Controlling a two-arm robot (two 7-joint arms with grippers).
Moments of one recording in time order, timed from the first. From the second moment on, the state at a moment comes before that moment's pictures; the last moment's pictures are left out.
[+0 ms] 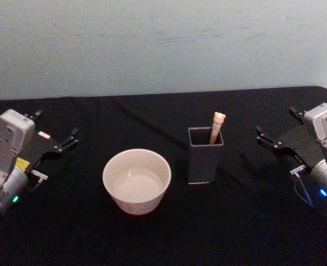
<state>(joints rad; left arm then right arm) -0.20 0.60 0.45 -1.41 -0.25 -0.12 0.03 0.20 0.60 -0.45 -1.41 0.25 -0.12 -0.03</state>
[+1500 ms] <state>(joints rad) -0.20 0.60 0.45 -1.41 -0.25 -0.12 0.03 0.20 0.60 -0.45 -1.41 0.25 -0.12 -0.03</state>
